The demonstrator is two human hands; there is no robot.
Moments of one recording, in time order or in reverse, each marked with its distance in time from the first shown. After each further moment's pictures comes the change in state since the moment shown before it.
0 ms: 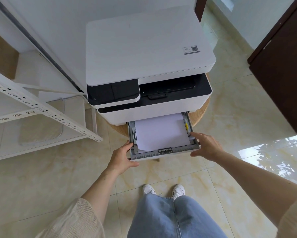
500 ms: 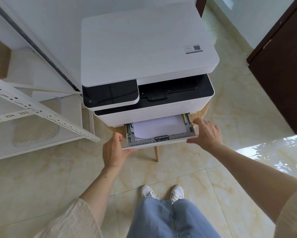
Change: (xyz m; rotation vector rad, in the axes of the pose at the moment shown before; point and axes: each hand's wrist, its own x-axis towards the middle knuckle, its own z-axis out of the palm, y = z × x) left_hand 0.018 0.018 -0.010 0.242 0.471 0.129; right_hand 0.035 -0.011 -0.014 -0.049 0.268 0.039
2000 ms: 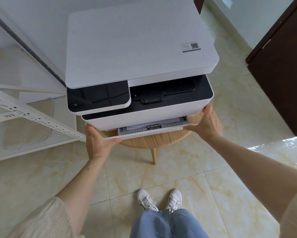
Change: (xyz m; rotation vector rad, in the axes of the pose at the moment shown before) left_hand 0.053 0.002 -0.007 -0.159 0.229 -0.186; right_hand 0.049 0.004 -0.009 0.225 0.214 0.128
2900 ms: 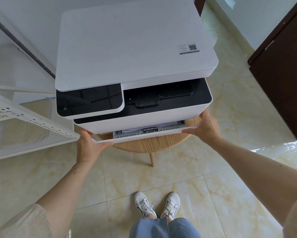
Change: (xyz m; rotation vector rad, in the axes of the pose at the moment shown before) left_hand 0.013 -0.017 -0.003 -0.069 -0.103 0.041; right_hand 0.017 0.015 0.002 0.288 -0.115 -0.115
